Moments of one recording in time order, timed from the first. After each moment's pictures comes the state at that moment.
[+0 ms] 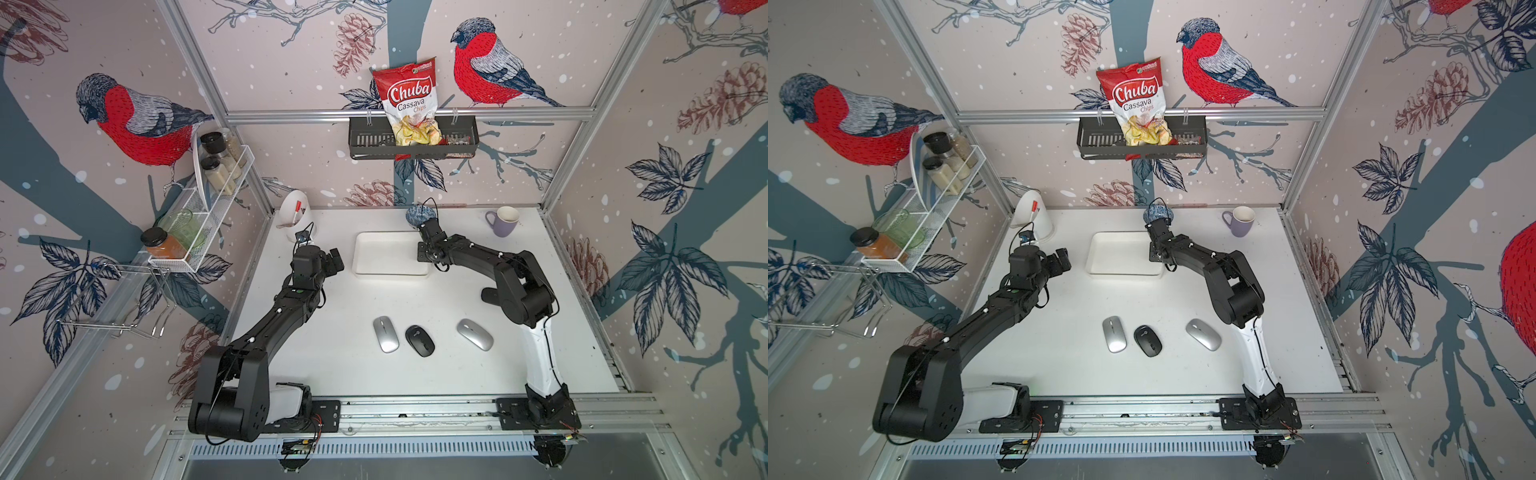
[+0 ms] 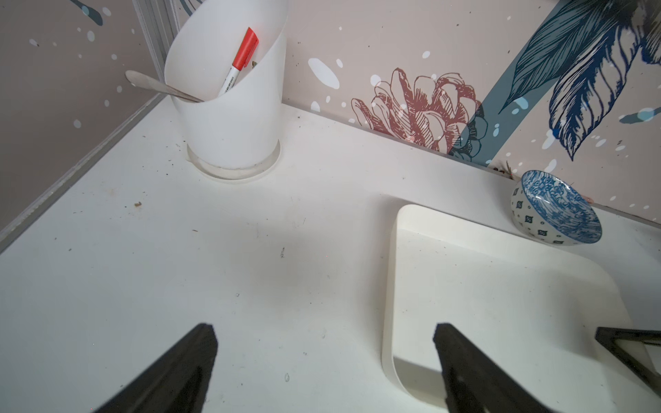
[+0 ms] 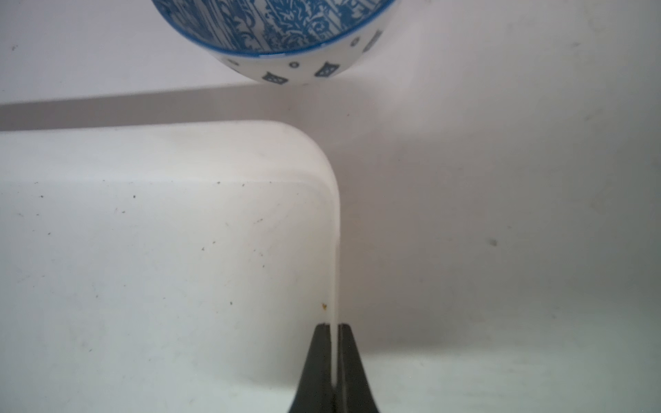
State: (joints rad) left arm -0.14 1.33 0.70 0.14 -0.15 -0.34; right arm 0.59 2.17 1.59 -0.38 0.23 0.44
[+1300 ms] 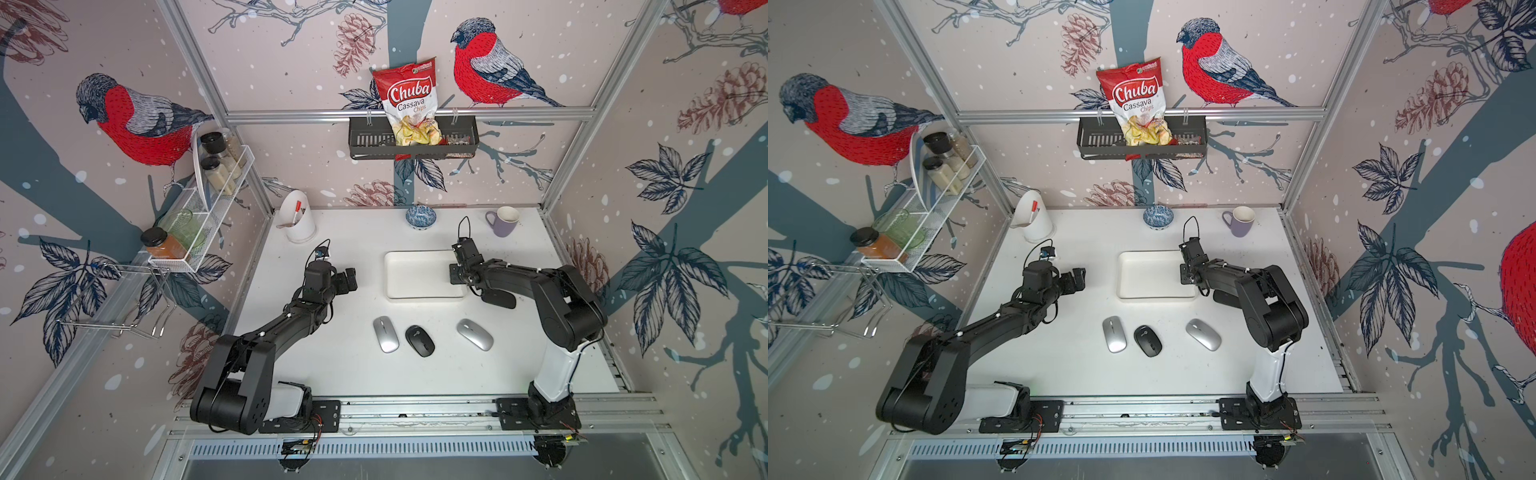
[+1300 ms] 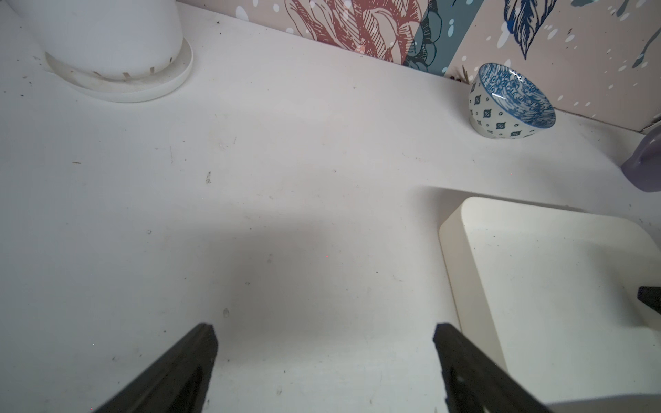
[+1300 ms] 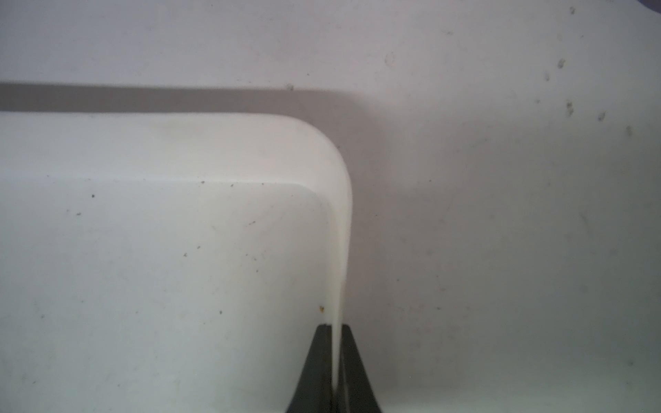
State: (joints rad) left arm -0.21 1.33 0.55 0.24 -0.01 -0.32; right arm 0.48 1.87 1.06 -0.19 0.24 0.27
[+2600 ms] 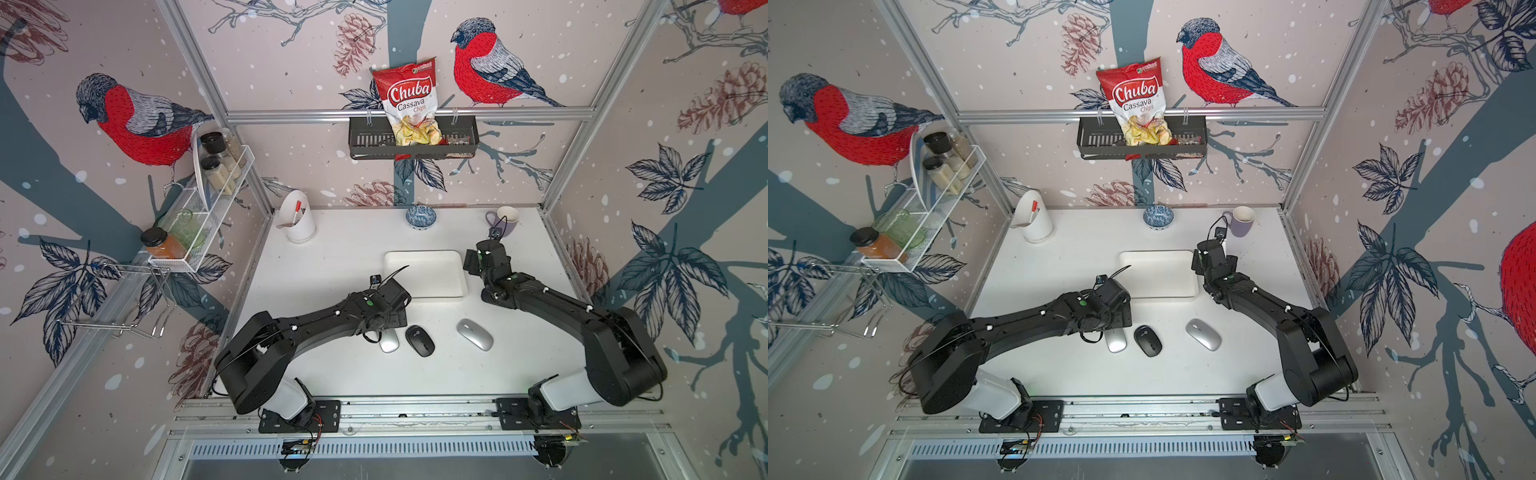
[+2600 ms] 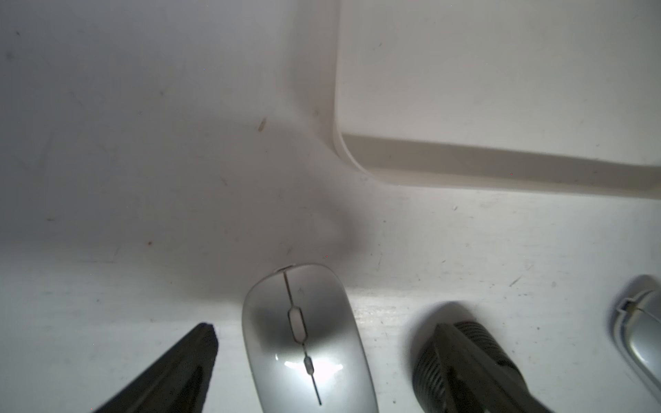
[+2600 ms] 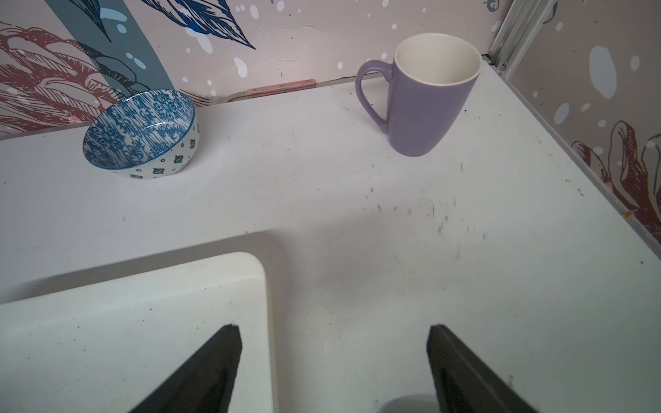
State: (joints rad) left arm -0.86 1.53 0.88 -0.57 -0.20 -0.92; right arm 0.46 1.48 0.83 0.01 0.45 0.34
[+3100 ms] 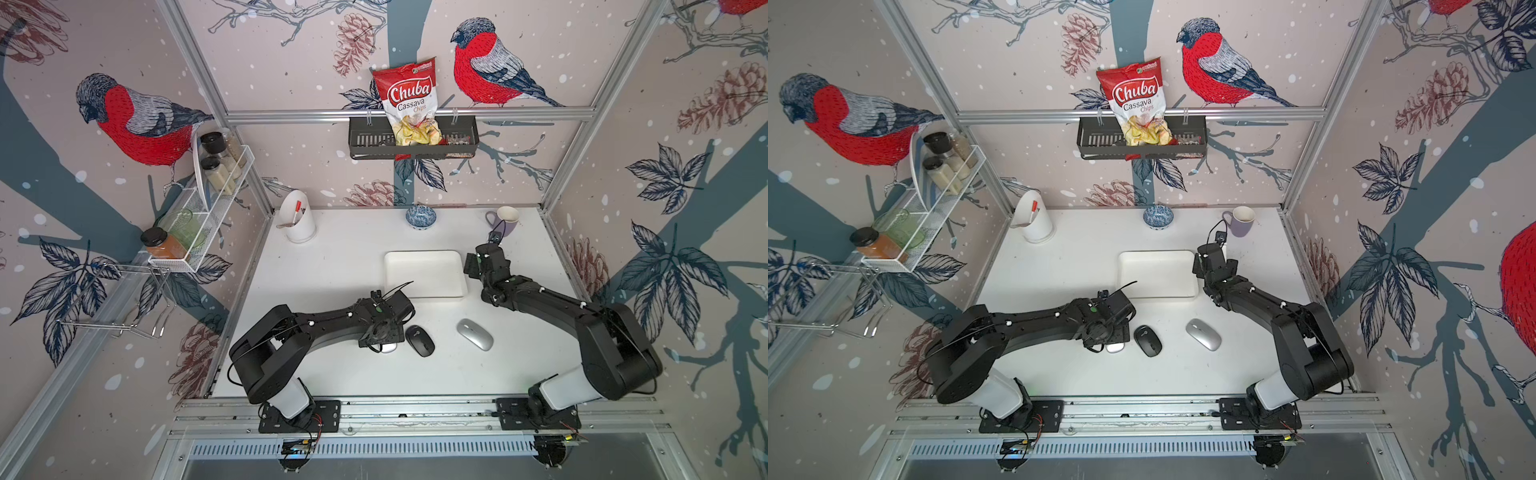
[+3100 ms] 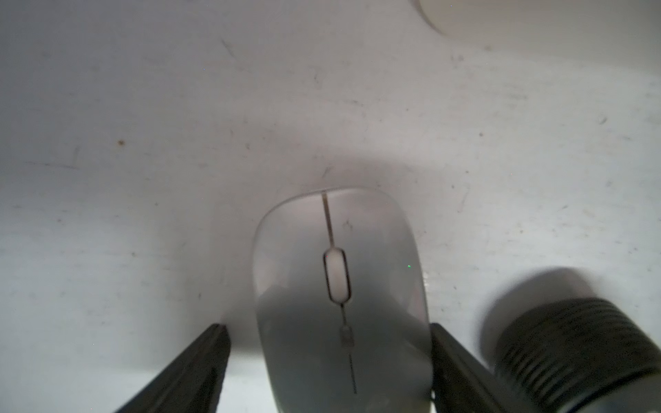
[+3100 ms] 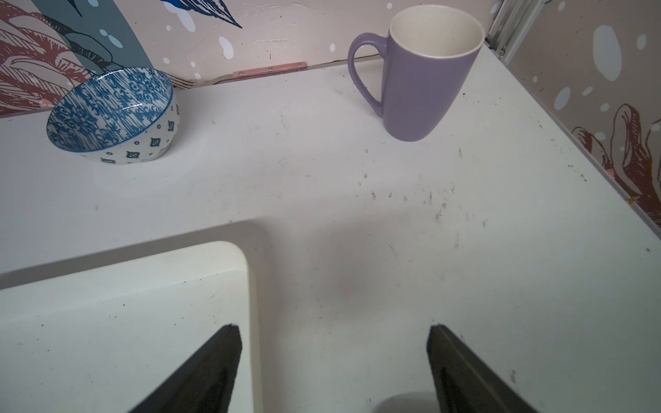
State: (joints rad) left arm -0.90 1.59 0.85 -0.62 -0.16 -0.99; right arm 0.45 1.52 0.80 0.05 0.45 0.34
